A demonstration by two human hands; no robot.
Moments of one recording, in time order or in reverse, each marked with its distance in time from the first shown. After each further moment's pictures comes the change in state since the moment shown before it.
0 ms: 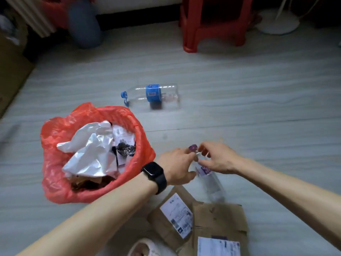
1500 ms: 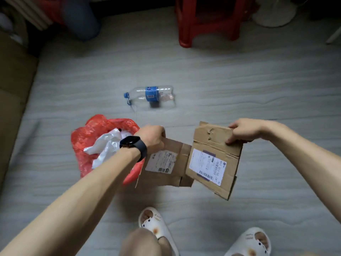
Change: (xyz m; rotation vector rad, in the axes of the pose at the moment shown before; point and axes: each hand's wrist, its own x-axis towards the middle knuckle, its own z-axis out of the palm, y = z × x) left_hand -0.012 -0.007 -0.178 -0.129 -0.170 -0.375; right_hand -0.063 0.004 -0.228 0.183 -0.412 0.390
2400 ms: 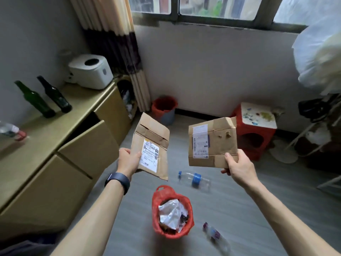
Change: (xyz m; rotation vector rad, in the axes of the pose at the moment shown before) left_hand -0.388 -0.226 -0.453 -1.412 0.783 -0.633; right_hand -0.401 -0.460 -0.169 0.499 0.713 -0.393
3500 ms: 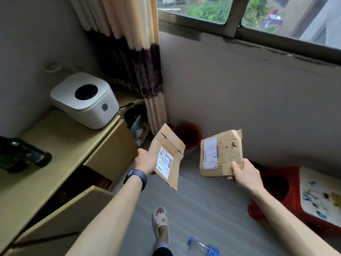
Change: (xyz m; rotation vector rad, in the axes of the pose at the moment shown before) left_hand 0.503 0.227 0.130 0.277 -0.038 -0.146; right_hand 0.542 -0.190 0.218 -0.289 -0.166 0.094
